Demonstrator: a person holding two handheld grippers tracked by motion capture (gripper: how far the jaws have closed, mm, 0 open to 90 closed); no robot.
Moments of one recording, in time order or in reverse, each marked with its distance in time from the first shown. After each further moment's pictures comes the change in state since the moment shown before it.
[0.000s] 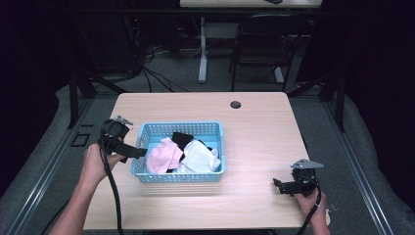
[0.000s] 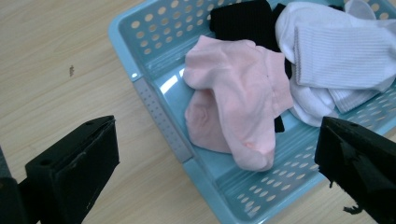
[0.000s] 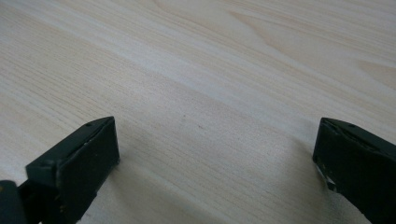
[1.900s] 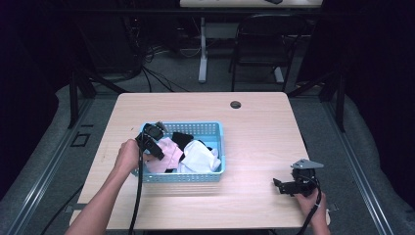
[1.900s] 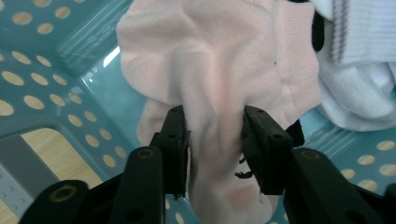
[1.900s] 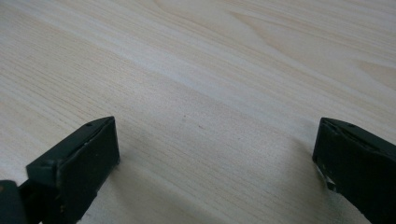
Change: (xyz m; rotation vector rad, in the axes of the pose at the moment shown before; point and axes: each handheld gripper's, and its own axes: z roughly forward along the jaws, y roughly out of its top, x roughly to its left) left arm -0.025 0.032 0.105 0.336 -0.031 0.114; right arm 0.000 0.000 0.000 0.000 -0.001 -0.004
